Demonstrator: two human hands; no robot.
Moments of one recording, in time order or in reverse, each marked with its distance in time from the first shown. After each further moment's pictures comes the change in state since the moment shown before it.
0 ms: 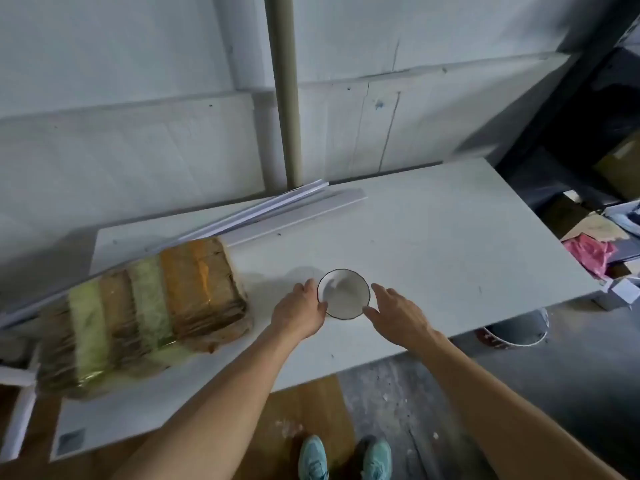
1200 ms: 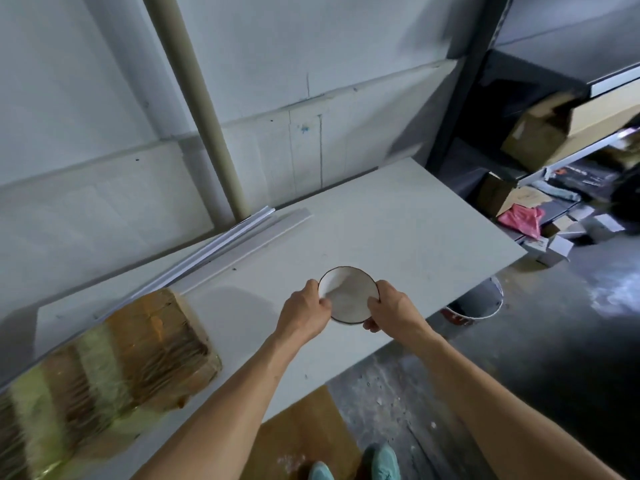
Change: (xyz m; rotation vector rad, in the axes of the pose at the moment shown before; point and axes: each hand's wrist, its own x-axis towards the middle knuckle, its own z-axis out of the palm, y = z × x) left_hand -0.004 0.093 -0.029 -0.163 -0.047 0.098; right_hand -0.042 0.039 -0.046 0.665 0.133 0.263
